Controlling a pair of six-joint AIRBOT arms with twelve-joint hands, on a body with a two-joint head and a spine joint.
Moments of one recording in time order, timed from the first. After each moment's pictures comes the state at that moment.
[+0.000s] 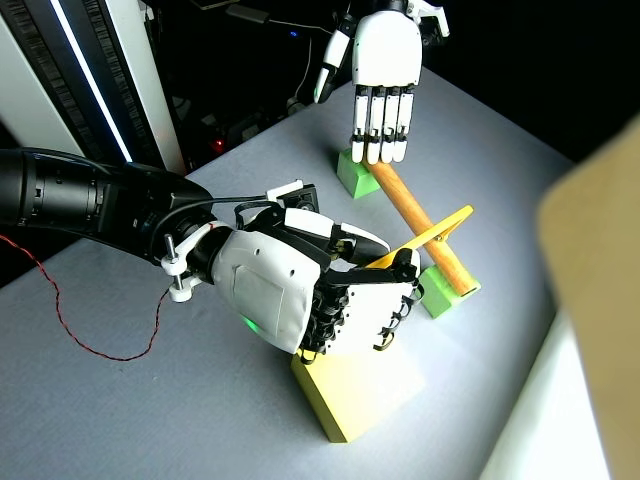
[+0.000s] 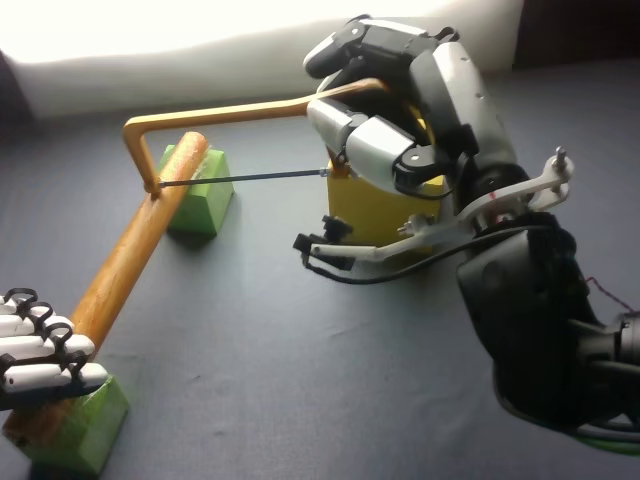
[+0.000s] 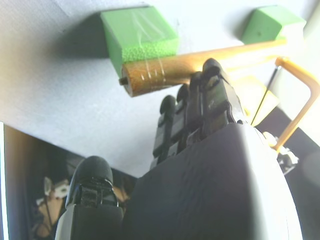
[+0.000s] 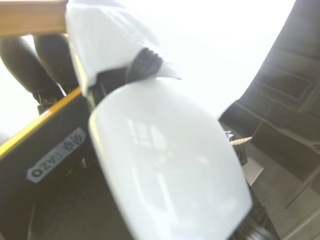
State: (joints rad) left arm 0.80 -0.35 0.68 0.89 -0.34 0.23; right arm -0.48 -1.52 1.17 0.80 1.27 -0.62
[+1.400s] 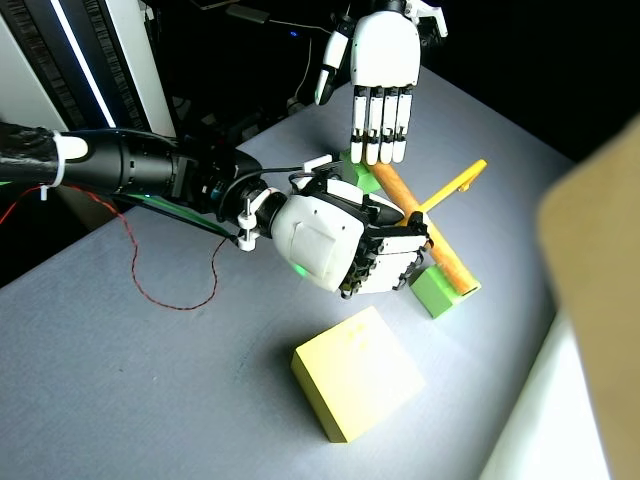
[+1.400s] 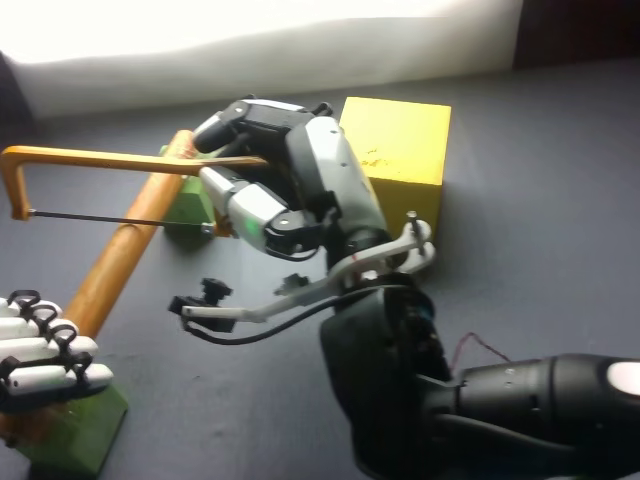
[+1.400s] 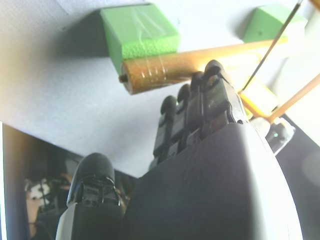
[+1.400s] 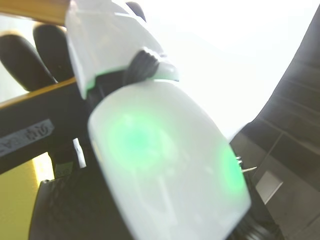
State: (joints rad) left arm 0.79 -0.35 0.67 0.89 -0.33 0.23; right arm -0.45 -1.80 1.30 0.92 1.29 -0.70
